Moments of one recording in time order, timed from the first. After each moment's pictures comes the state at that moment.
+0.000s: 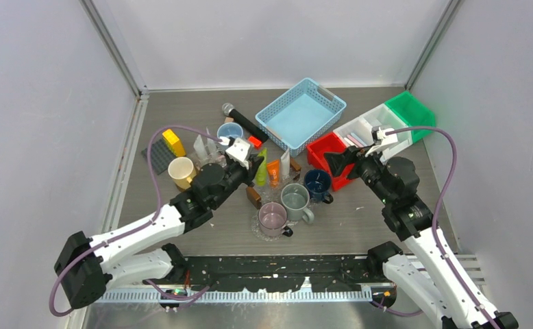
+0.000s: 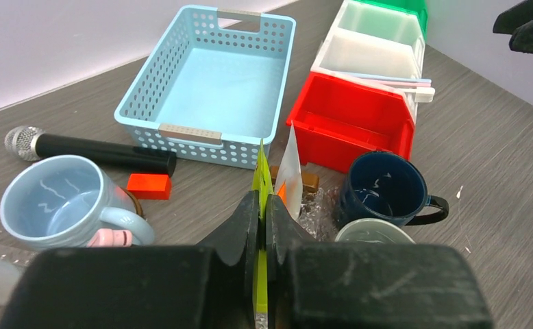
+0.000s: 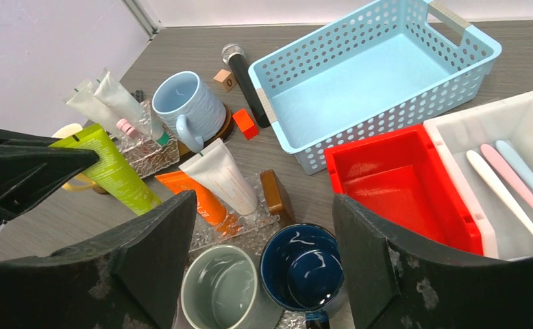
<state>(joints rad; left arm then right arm) -0.88 1.01 0.66 0.31 -0.23 -0.05 0.37 0.63 0.67 -0.12 -0.11 0.32</state>
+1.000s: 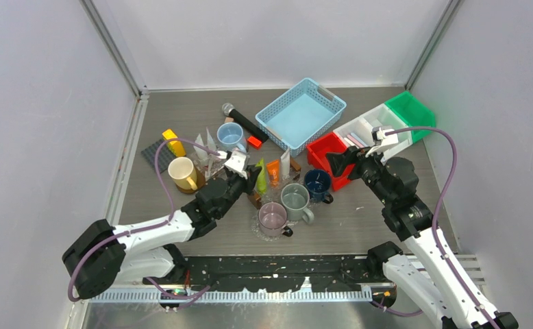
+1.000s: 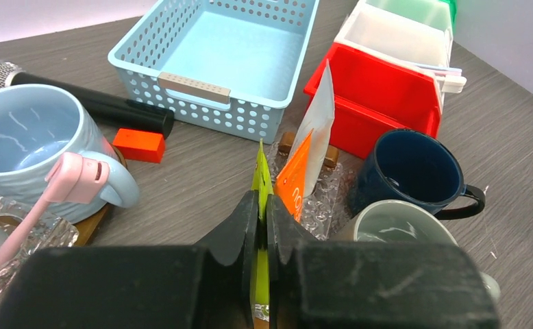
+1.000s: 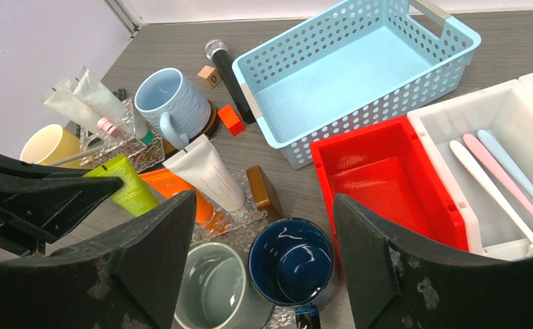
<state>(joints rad) -0.88 1.13 0.42 0.67 -0.30 -0.14 0.37 0.63 0.67 -0.15 -0.06 0.31</state>
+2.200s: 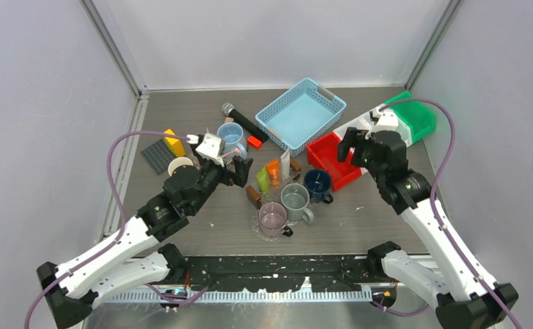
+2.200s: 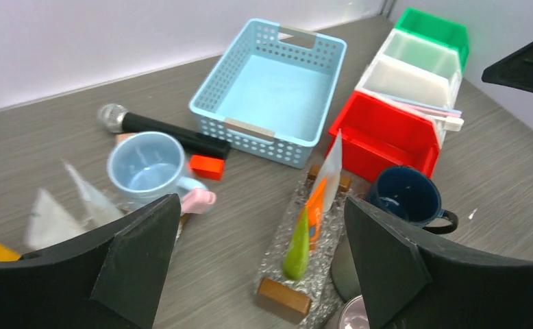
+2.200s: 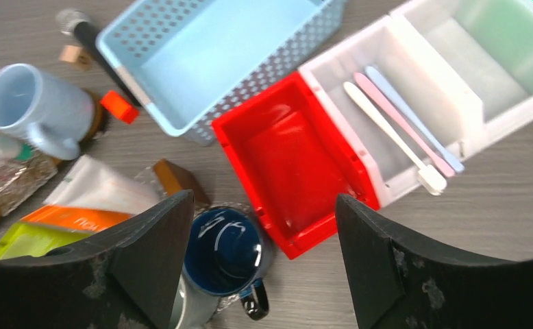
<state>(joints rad) -0.88 0.79 0.71 0.04 -0.37 -0.13 0.36 0.83 0.89 -0.43 0.20 0.31</state>
